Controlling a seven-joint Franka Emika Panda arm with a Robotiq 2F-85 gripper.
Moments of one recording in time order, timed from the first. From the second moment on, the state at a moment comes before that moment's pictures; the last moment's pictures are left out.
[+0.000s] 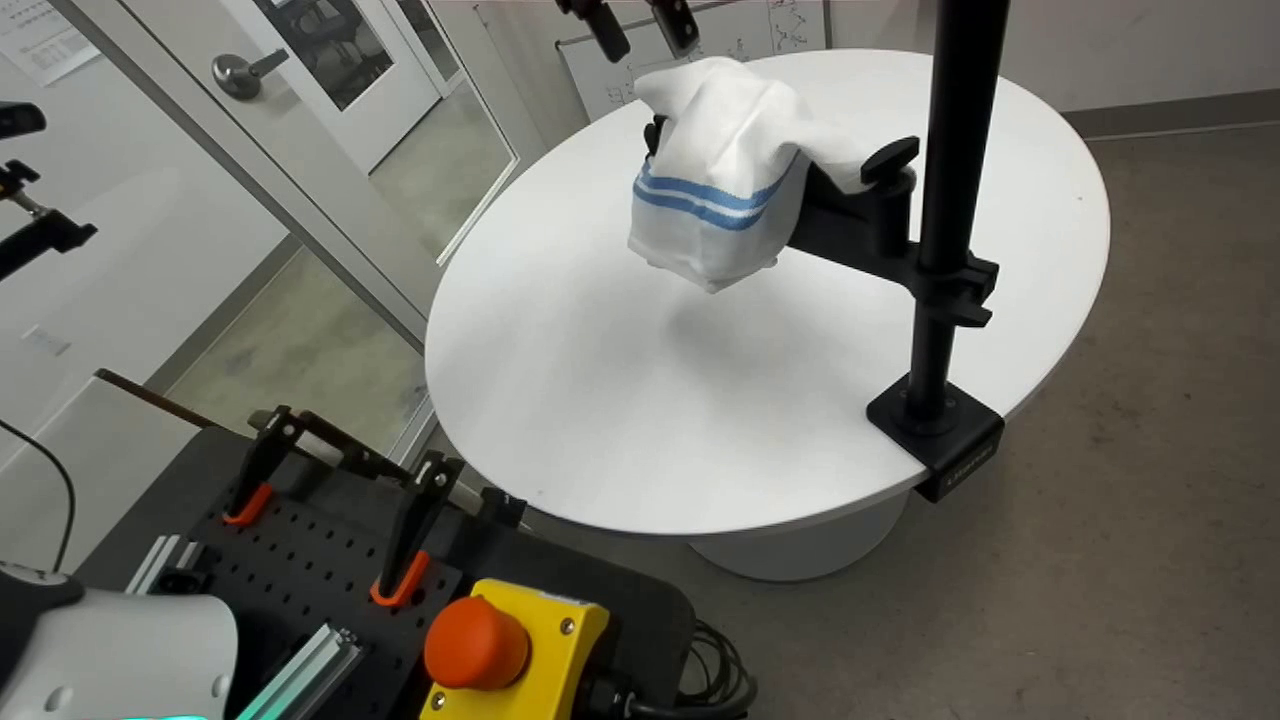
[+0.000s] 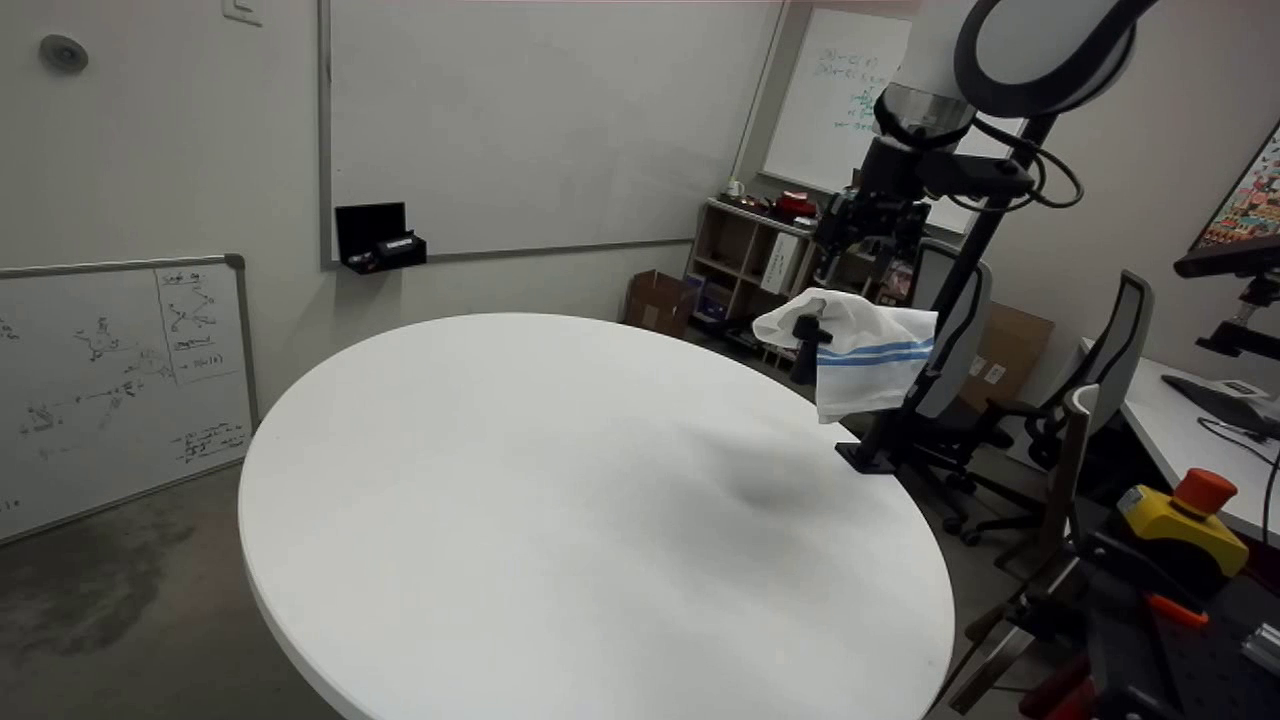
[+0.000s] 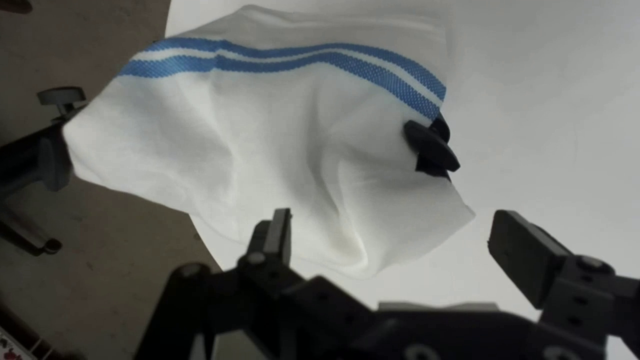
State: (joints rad) arm -0.18 0.20 -0.18 -2.26 -0.27 2.59 0.33
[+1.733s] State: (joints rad) arm -0.05 0.31 -0.28 -2.16 -0.28 2.59 0.39
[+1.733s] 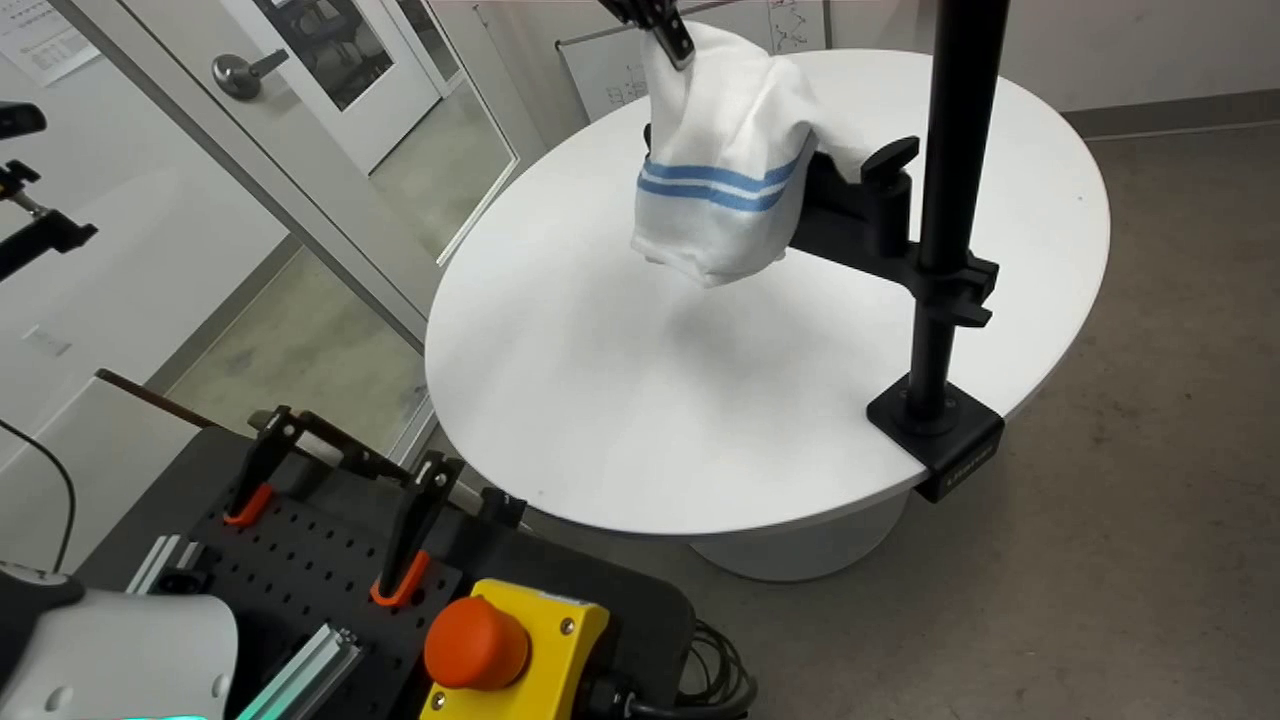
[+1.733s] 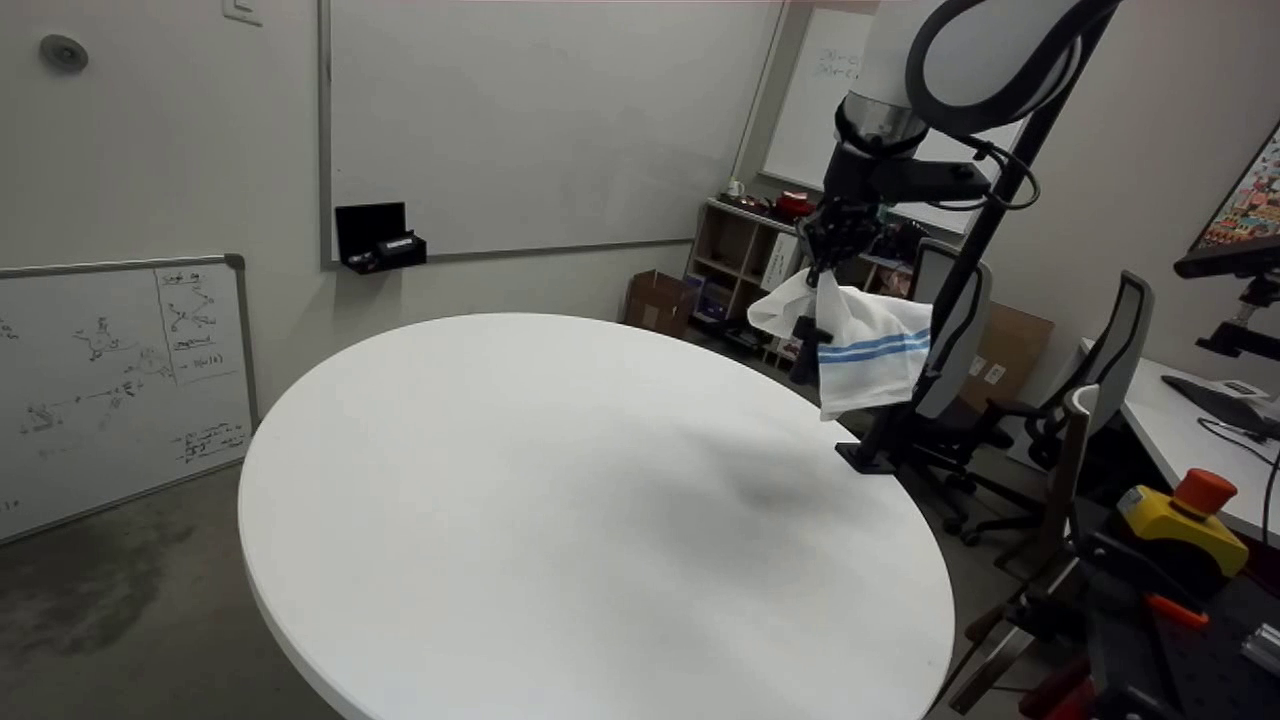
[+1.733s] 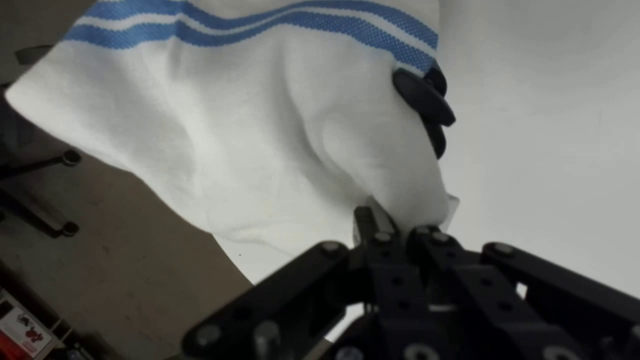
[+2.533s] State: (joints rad) arm -0.02 -0.09 -0.10 -2.33 -0.24 2.57 0.37
